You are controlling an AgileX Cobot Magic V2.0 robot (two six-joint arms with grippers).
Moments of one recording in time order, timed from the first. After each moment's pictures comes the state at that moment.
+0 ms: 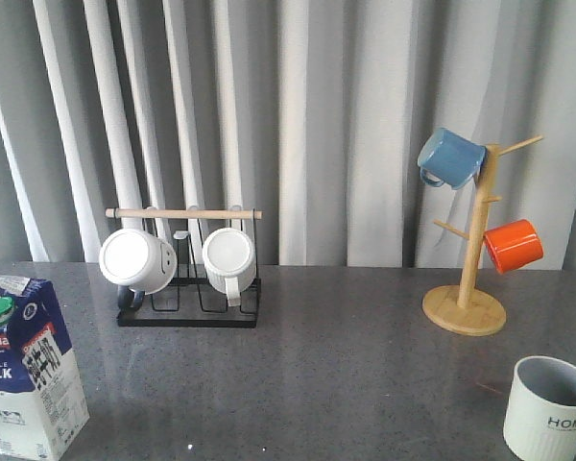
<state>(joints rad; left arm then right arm) -0.03 0.93 -0.73 0.04 -0.05 -0.04 -0.08 0.85 -0.60 0.47 -0.06 -0.60</state>
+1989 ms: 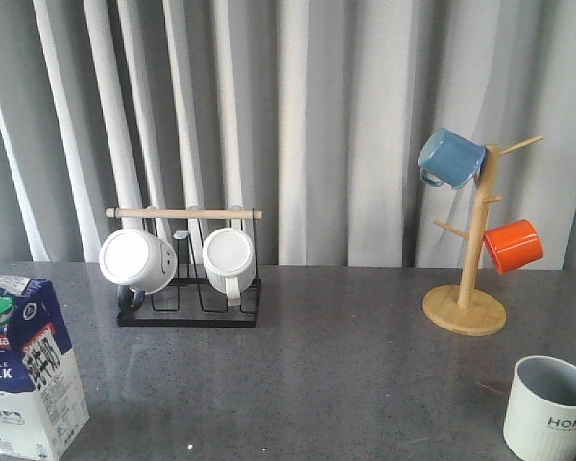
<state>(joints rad) -0.03 0.93 -0.73 0.04 -0.05 -0.04 -0.54 1.54 -0.39 -0.51 -0.85 0.16</state>
